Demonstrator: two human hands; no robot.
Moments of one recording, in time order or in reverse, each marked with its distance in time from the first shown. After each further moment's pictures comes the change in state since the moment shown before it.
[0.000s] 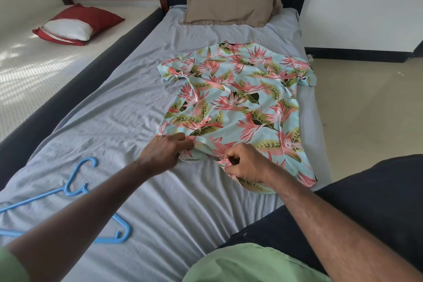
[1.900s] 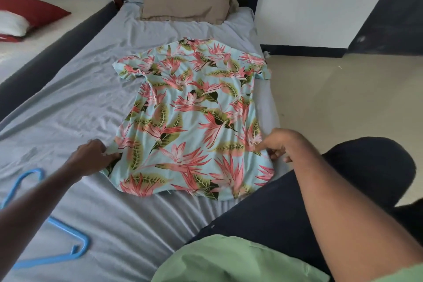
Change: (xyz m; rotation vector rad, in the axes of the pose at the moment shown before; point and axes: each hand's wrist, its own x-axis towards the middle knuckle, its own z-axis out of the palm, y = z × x) left_hand -0.036 -0.061 0.001 -0.281 -0.316 -0.989; right_hand -0.056 0.056 -0.119 -0.071 0.026 0.993
